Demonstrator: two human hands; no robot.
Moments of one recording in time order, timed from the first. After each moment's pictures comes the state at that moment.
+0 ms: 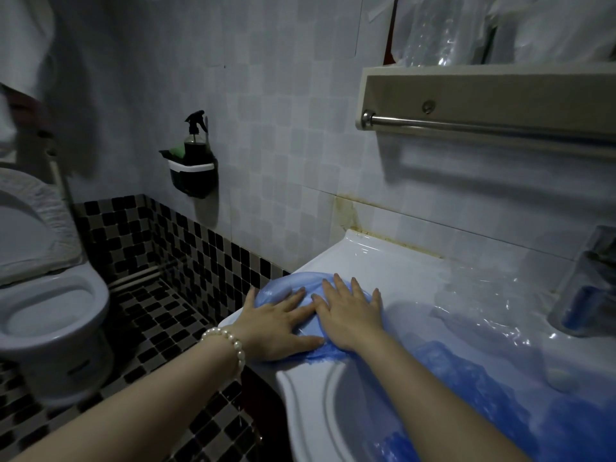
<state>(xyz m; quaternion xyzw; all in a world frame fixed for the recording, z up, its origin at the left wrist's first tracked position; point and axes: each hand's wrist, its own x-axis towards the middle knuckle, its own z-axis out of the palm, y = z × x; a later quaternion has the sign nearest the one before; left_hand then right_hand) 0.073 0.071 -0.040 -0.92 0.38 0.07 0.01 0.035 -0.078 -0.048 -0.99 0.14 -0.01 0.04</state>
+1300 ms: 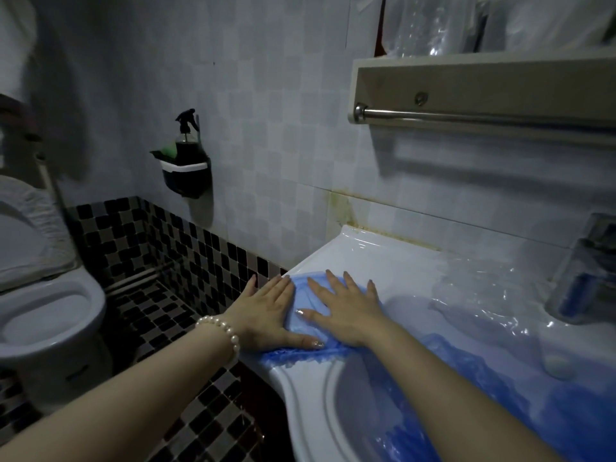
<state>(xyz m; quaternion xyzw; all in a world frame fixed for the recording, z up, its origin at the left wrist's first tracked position) 0.096 0.076 -0.042 -0.91 0.40 0.05 0.04 0.037 -0.094 -0.051 -1.00 0.06 0.03 0.01</state>
